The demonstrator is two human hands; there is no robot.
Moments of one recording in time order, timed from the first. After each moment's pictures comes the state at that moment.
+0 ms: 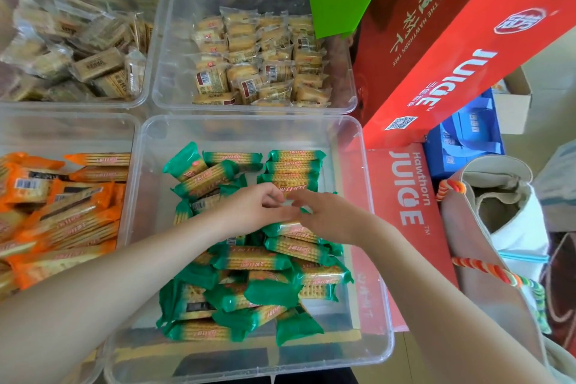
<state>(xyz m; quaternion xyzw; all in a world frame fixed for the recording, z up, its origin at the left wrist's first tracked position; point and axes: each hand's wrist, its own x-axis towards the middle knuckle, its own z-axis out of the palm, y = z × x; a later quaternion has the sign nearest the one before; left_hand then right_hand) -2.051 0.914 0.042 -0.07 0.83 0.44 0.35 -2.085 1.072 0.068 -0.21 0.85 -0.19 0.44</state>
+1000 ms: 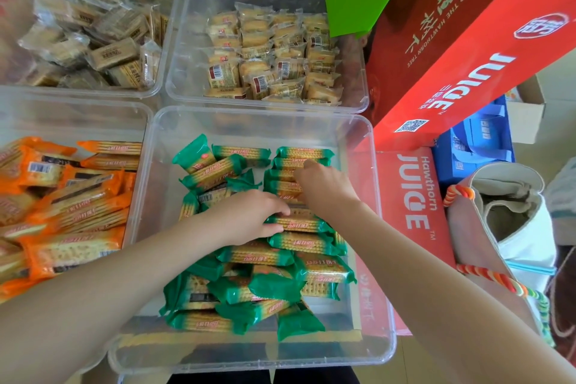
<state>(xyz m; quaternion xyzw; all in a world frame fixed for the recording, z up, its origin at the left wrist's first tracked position) -2.038 0.905 0.041 0.15 0.92 0.21 0.28 -2.107 1.045 0.046 -0.30 0.93 0.03 0.22</state>
